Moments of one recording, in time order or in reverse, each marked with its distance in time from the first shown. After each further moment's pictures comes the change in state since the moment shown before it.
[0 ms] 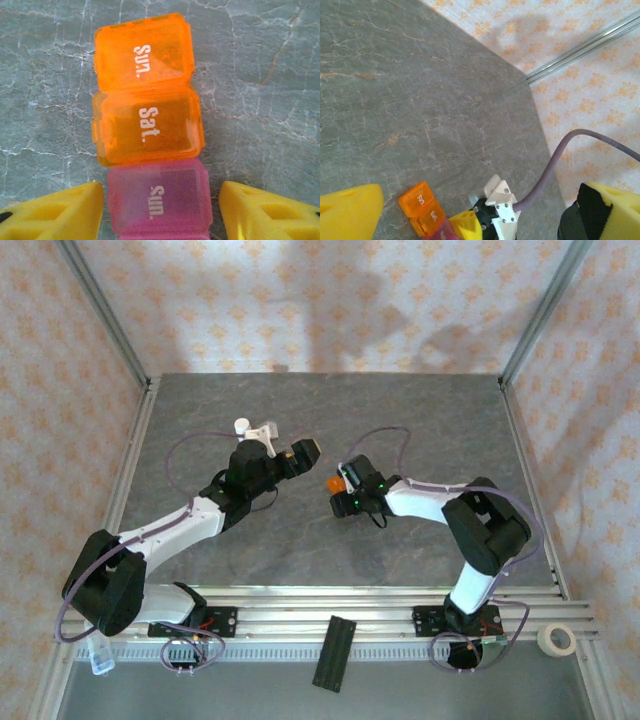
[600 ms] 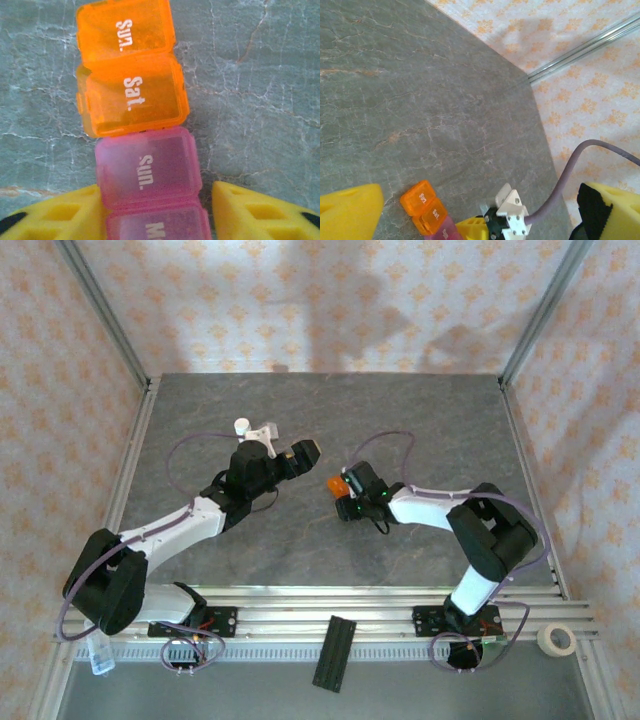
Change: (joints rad) left arm 0.000 0.010 -0.006 0.006 0.000 -0.009; right arm 0.034 -0.037 -0.053 0.018 0.076 0.014
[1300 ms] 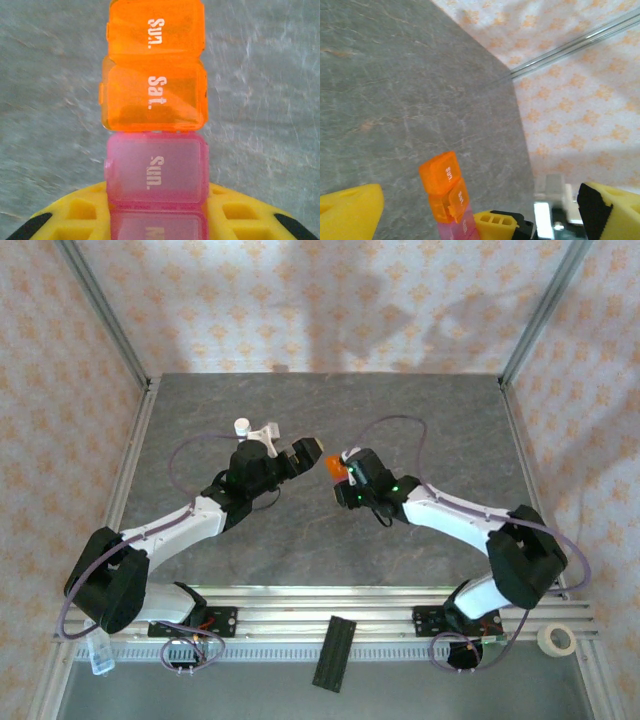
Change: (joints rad) left arm 0.000 0.006 0.000 0.054 0.077 -0.109; right arm 0.027 -0.216 0.088 -0.111 -0.004 0.015
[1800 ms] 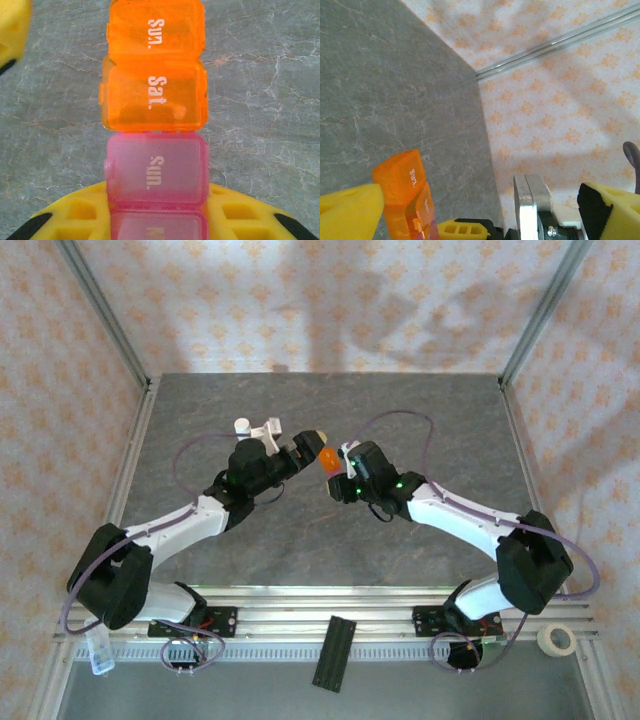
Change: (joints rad) left arm -0.009 0.031 0.001 0.134 0.059 -0.104; right arm -0.001 -0.025 0.031 -0.001 -0.090 0.065
